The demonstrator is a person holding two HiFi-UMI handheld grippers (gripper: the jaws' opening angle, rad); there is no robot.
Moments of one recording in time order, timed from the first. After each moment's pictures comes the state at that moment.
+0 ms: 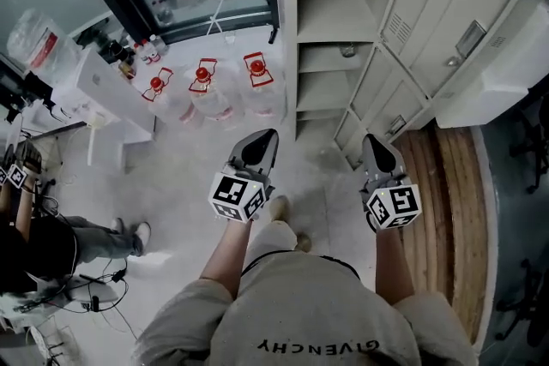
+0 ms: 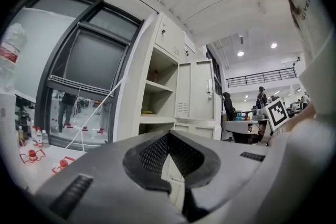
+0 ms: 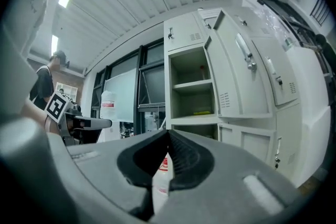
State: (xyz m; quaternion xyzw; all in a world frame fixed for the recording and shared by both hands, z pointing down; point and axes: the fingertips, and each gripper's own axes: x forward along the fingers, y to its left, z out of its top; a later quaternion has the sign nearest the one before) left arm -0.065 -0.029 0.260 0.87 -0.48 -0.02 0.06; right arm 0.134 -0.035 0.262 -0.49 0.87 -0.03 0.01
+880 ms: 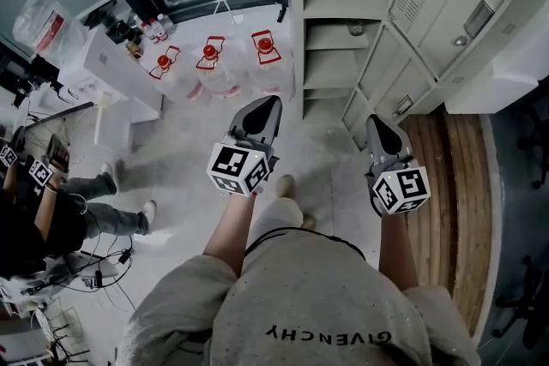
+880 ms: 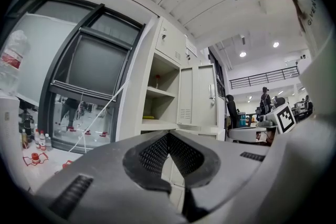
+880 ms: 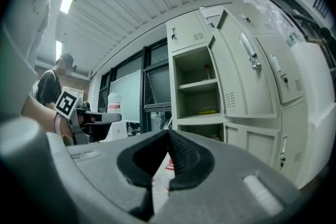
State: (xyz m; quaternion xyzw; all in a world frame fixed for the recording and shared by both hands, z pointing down) left arm -0.073 -0.027 0.232 0.86 -0.50 -0.04 0.05; right arm 0.119 -0.018 0.253 -0.46 0.89 -0.03 0.01
